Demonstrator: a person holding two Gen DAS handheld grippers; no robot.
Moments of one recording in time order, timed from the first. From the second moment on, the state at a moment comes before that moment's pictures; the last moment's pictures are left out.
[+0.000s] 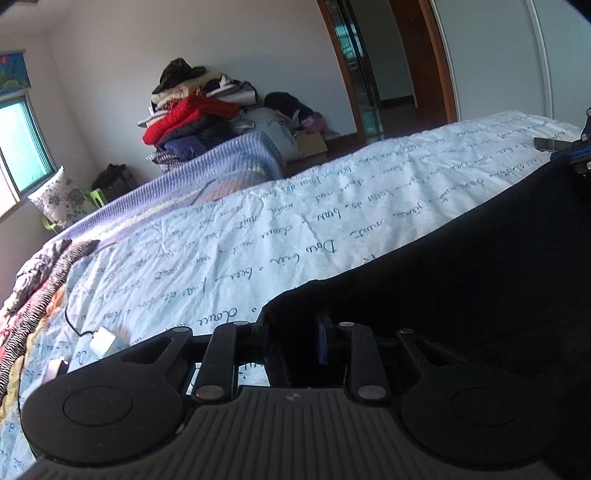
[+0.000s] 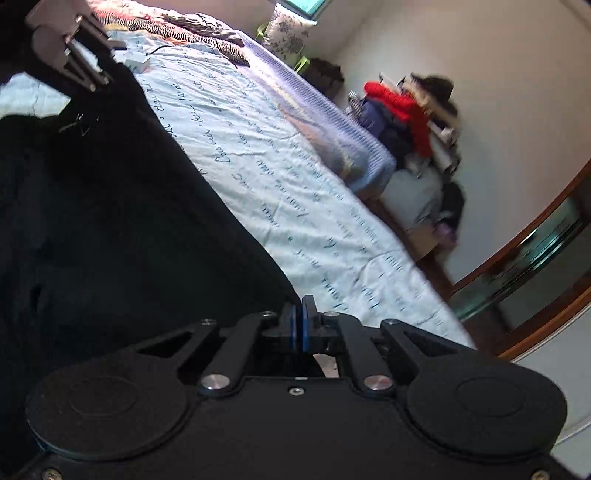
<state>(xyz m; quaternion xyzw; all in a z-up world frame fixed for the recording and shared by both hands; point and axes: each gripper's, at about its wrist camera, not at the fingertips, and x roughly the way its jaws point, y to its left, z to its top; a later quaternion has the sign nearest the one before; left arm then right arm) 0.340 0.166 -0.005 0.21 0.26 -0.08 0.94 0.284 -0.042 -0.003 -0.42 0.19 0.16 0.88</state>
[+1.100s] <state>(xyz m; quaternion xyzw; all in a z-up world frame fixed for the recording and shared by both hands) 0.130 0.263 -0.013 0.11 0.33 -0.01 0.94 0.023 -0.003 0.011 -0.27 0.22 0.38 0.86</state>
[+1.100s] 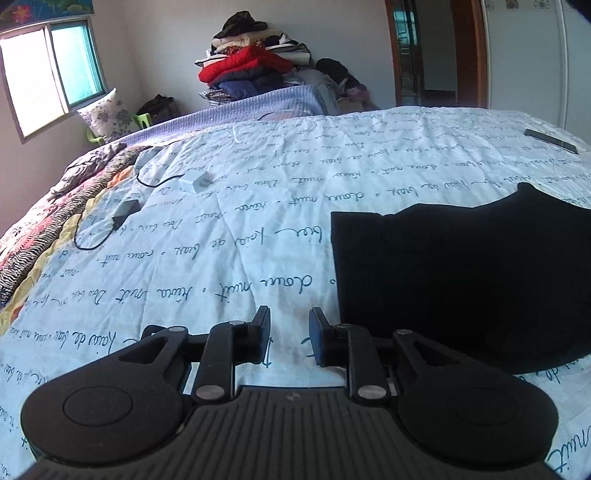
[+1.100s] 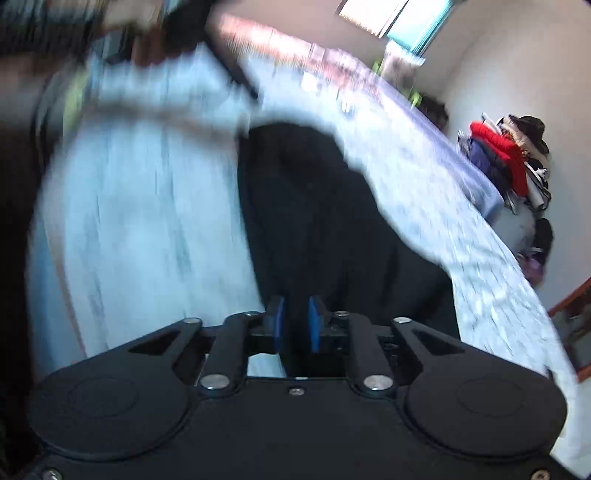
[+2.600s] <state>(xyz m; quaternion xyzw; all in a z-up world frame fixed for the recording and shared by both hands) 0.075 -0.012 -0.029 0.23 0.26 -0.32 0.88 -0.025 -0.193 0.016 -0.19 0.42 0.18 0.87</state>
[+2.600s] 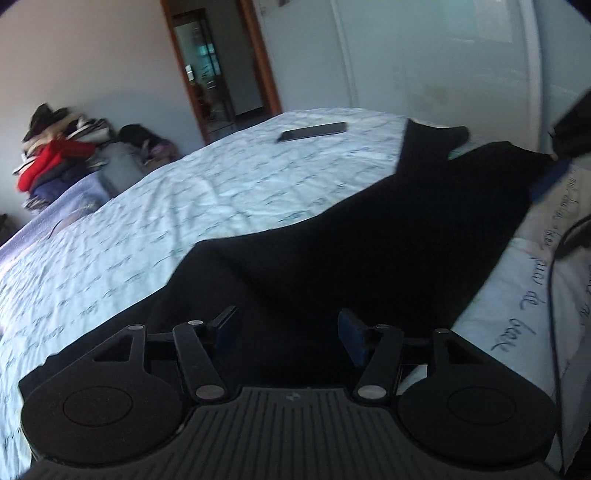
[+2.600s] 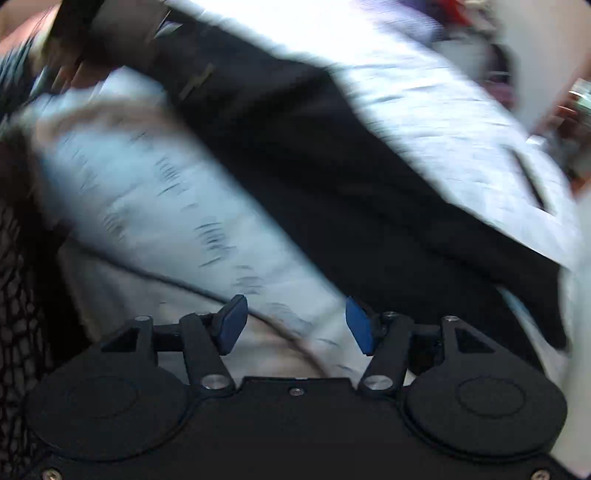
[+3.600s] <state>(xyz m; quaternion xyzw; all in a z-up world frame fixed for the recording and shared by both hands) 0.064 -0.097 -0.064 0.22 0.30 -0.39 0.84 0.194 -0.403 -0.032 -0.02 0.34 -0.12 0.93</state>
